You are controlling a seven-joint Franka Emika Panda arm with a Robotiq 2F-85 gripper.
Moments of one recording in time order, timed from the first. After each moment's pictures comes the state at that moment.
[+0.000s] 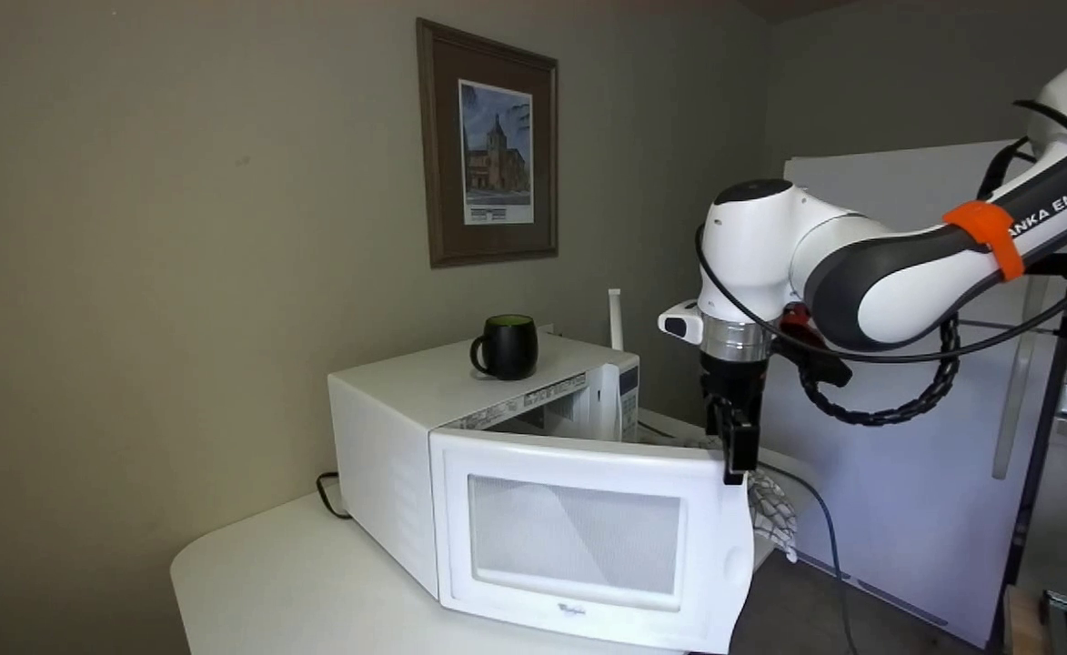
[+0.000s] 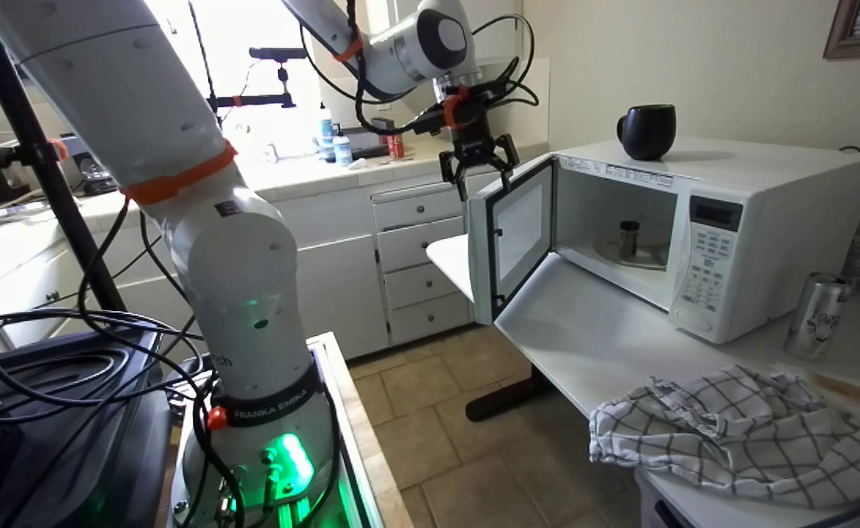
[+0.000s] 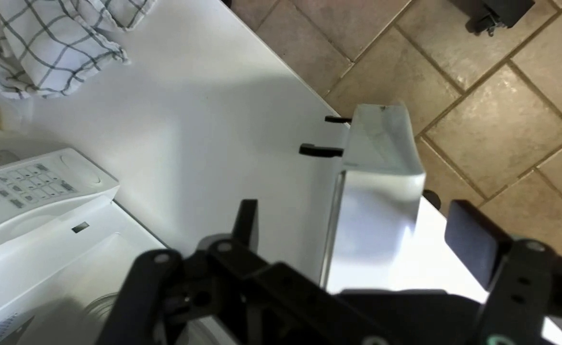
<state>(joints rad) 0.21 -0.26 0.23 -2.39 -0.25 2.15 -0.10</state>
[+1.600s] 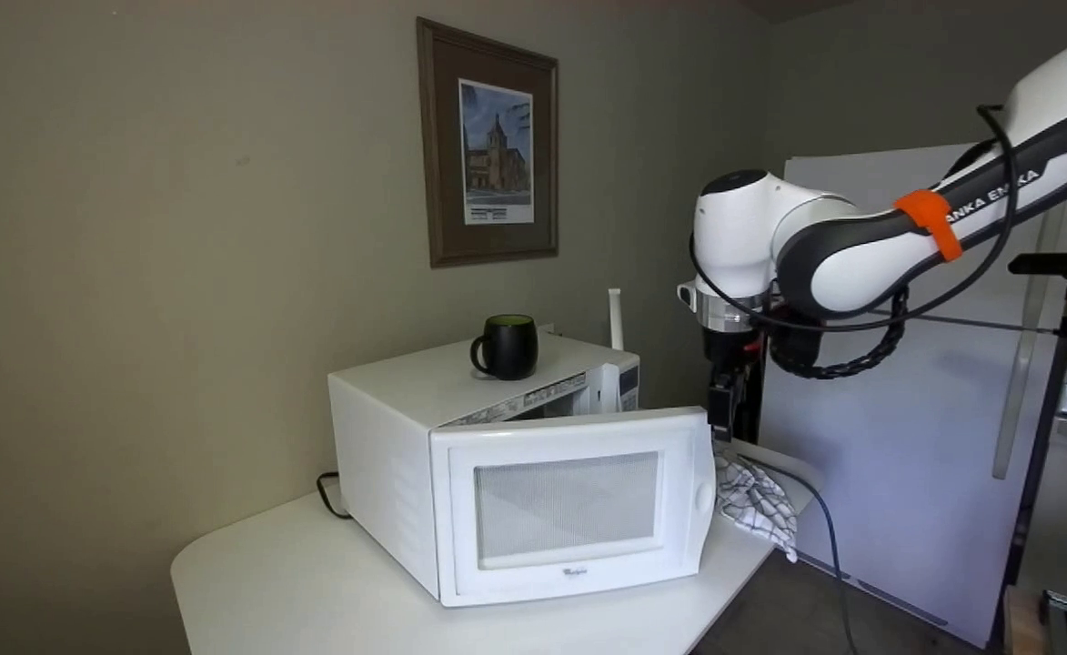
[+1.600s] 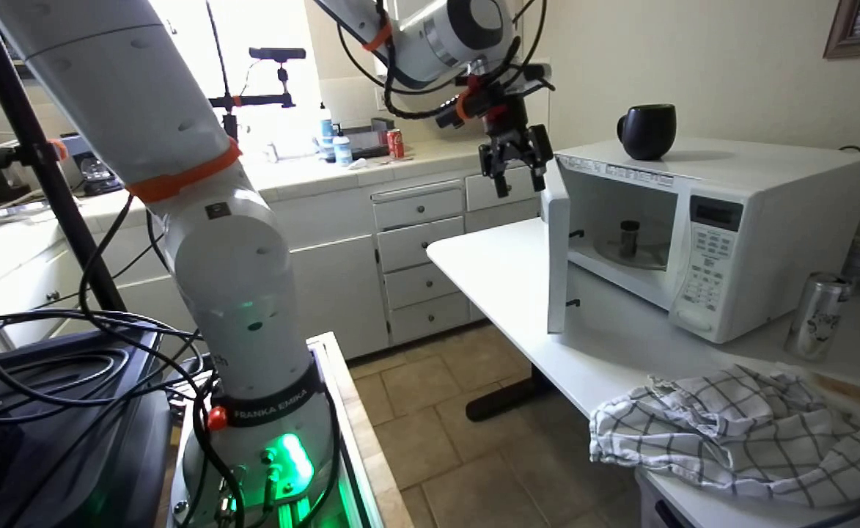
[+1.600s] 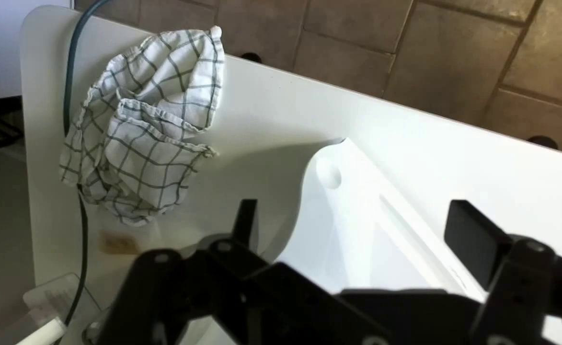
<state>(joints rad) 0.13 -0.26 0.18 -2.34 -0.32 2.05 0.26</state>
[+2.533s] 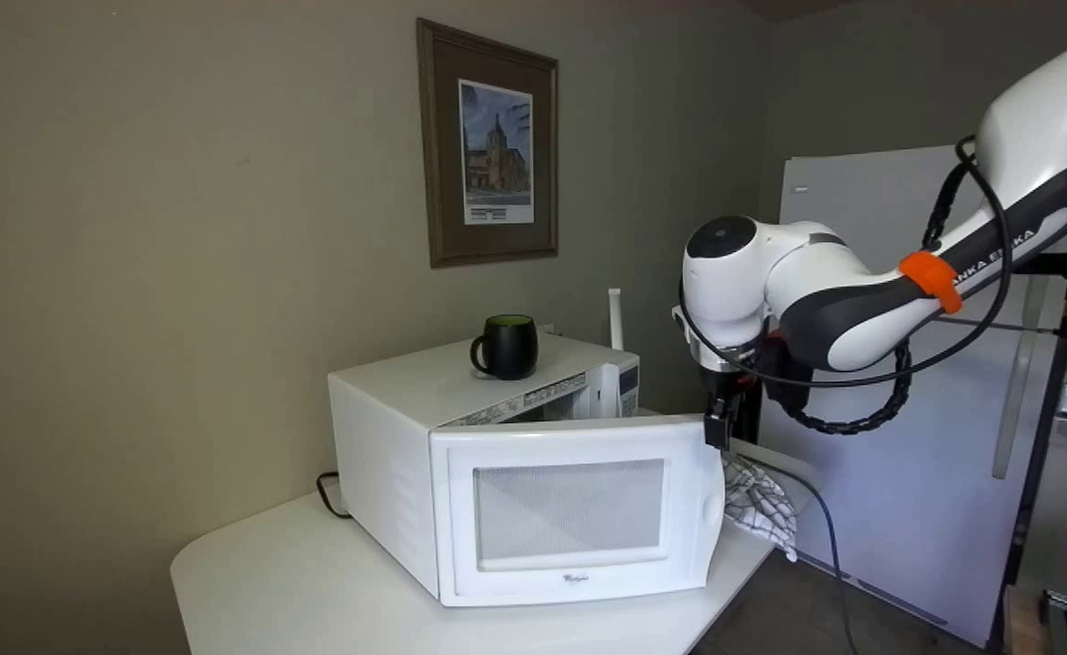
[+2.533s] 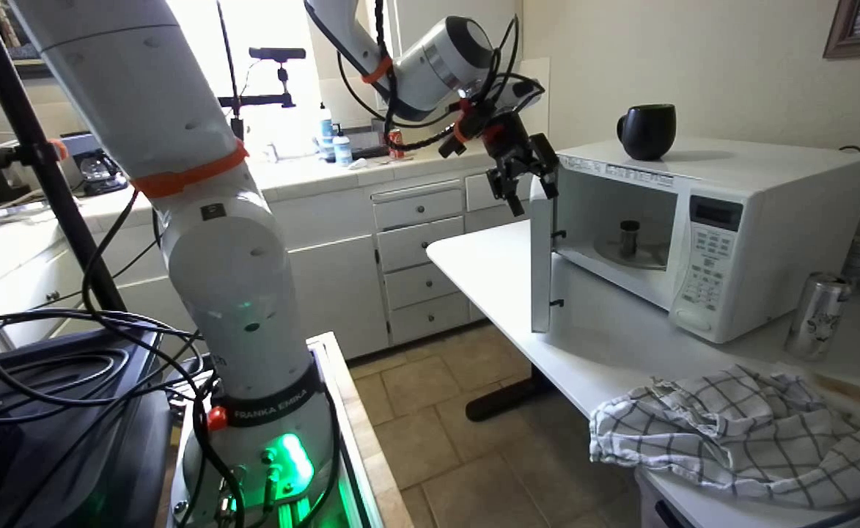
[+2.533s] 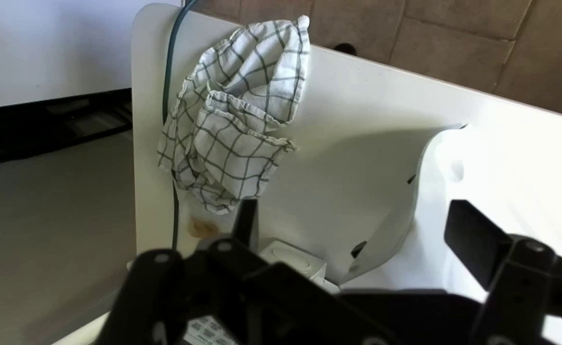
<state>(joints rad) 0.08 -0.18 0.26 -2.35 -0.62 2.04 0.50</state>
